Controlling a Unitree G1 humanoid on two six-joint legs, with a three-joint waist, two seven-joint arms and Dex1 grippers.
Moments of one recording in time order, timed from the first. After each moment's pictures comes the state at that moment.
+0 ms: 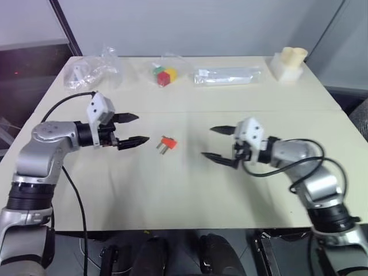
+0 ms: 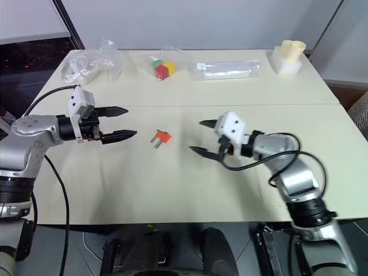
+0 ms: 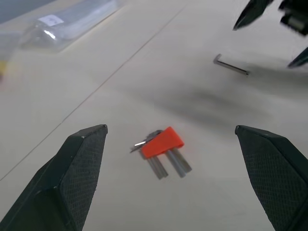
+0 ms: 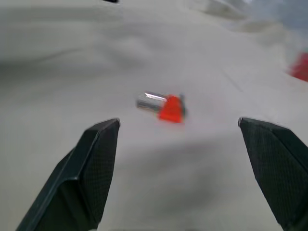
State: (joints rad) left arm -0.52 0.77 0.07 0.02 -0.45 0.47 -1.09; right arm -0.46 -0.48 0.19 -0.11 0.22 0.30 0.82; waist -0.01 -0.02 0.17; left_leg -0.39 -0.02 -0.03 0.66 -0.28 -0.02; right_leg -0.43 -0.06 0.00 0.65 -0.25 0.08
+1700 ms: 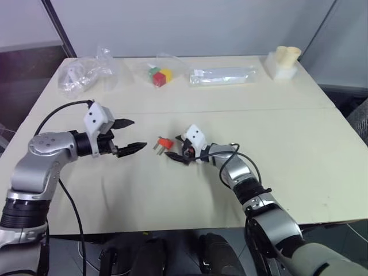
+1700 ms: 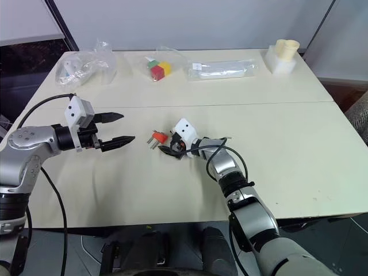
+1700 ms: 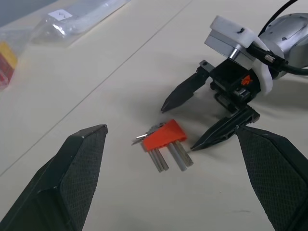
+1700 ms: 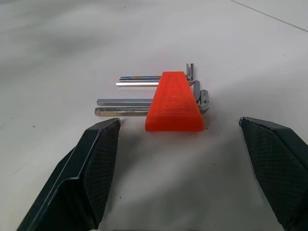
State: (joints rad) left arm -0.40 0.79 0.10 -0.12 -0.44 0.49 -1.00; right arm -0.73 -0.09 0.22 0.68 0.01 0.09 0.76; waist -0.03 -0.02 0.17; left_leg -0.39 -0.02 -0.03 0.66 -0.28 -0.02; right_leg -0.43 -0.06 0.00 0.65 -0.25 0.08
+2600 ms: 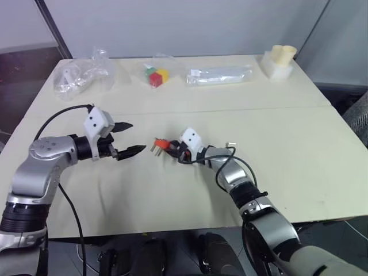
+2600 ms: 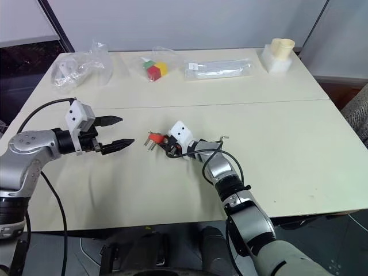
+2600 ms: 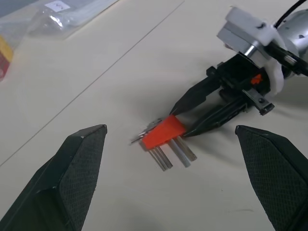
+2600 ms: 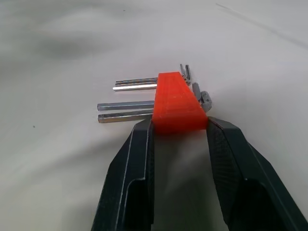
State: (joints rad) left arm -0.37 0.78 0.10 -0.13 -0.44 0.48 -0.98; right arm -0.67 -0.11 0.26 0.61 -0.09 -0.06 0.66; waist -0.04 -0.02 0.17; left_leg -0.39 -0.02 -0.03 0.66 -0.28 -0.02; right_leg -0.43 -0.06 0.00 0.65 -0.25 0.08
